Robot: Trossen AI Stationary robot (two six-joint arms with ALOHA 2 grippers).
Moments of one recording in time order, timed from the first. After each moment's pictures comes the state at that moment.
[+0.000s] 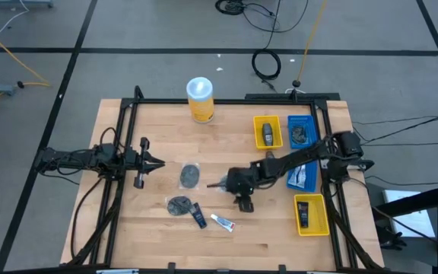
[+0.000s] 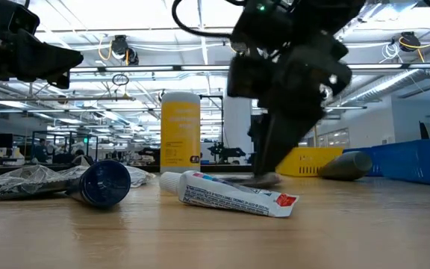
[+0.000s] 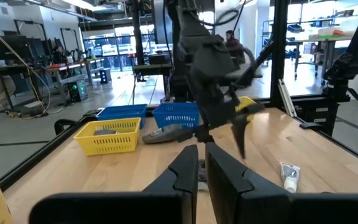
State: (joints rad) left arm -0.07 0.02 0.02 0.06 -0.01 0.08; right arm 0.13 1.85 1.06 -0.21 -0.27 0.18
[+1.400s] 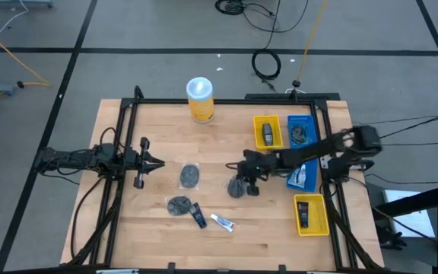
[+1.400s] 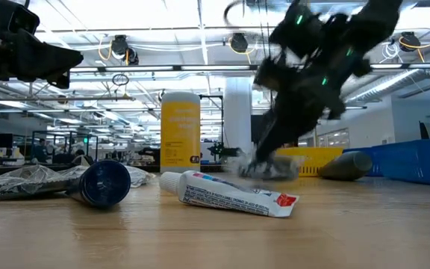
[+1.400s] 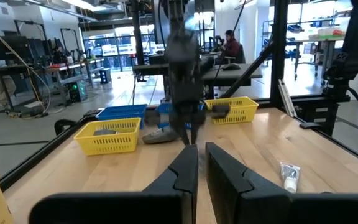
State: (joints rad) left arm -0.07 0.02 0.02 0.05 -0.01 0.08; right arm 0.02 1.63 0.74 0.12 -0.05 0.00
